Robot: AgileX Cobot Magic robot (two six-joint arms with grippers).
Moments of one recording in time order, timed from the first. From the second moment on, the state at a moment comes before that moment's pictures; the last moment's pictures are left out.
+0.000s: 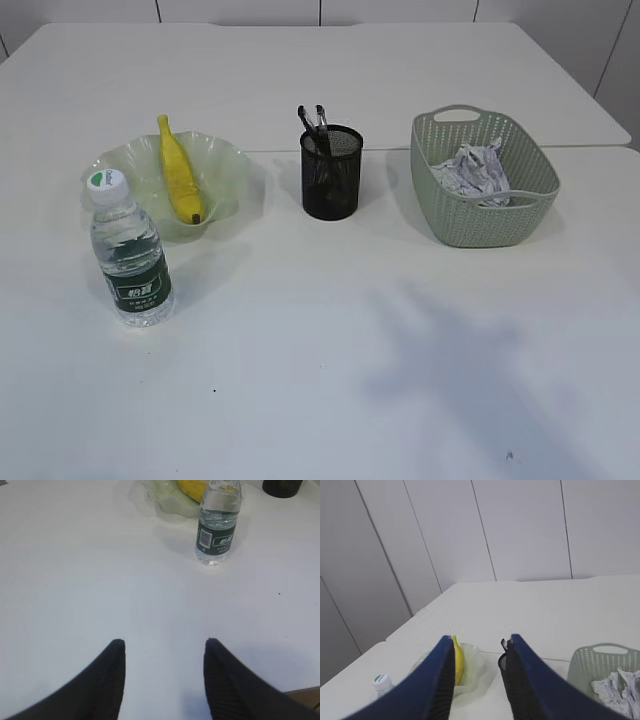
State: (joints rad) left arm -0.01 0.01 -0.51 -0.07 1.11 0.06; right arm -0.04 0.65 -0.74 -1.83 -0.47 2.06
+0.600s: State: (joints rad) left arm -0.01 0.01 -0.51 -0.07 1.11 0.06; right arm -0.04 0.63 -0.74 -1.83 -0.48 2.07
